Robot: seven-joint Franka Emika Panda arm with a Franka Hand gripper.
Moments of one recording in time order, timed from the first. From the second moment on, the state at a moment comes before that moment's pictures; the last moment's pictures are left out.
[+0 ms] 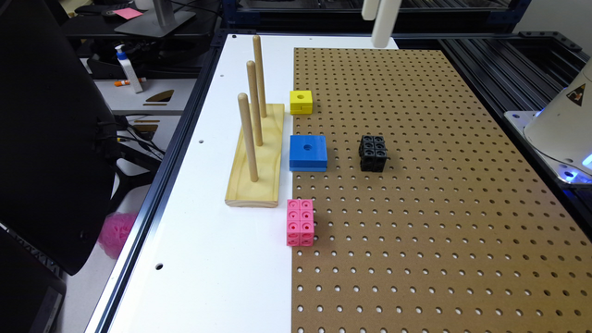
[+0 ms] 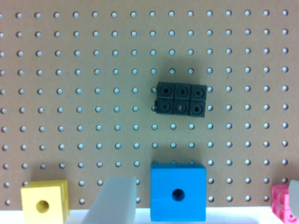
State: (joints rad) arm 0.07 -0.24 0.03 -2.39 0.01 2.20 0.89
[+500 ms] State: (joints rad) arm 0.05 -0.16 0.03 -2.32 0.01 2.20 0.88
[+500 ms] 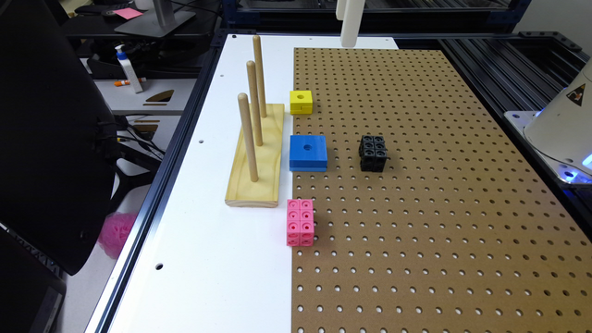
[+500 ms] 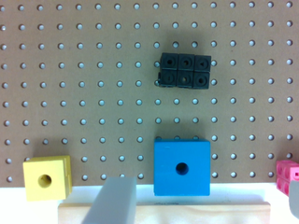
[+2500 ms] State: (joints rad) arm 0.05 0.22 0.03 -2.34 0.01 2.58 0.88
